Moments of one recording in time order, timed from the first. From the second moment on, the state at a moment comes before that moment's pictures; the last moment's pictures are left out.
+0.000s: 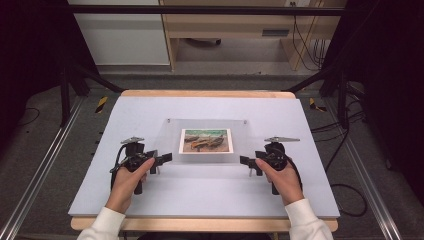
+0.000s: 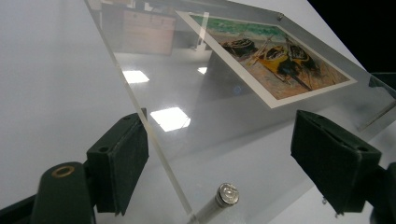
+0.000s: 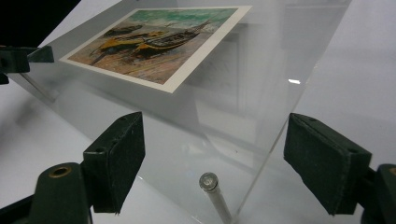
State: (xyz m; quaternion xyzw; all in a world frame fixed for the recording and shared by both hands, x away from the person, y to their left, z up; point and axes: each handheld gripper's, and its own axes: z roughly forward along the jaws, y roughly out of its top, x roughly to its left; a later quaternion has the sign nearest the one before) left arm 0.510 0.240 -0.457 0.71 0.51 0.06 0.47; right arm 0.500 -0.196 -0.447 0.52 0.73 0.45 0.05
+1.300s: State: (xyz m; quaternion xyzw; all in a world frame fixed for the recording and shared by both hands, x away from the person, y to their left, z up) left arm 0.517 0.242 -0.458 0.71 0.51 0.04 0.48; right arm 0.509 -0.198 -0.455 0.53 0.70 0.47 0.02
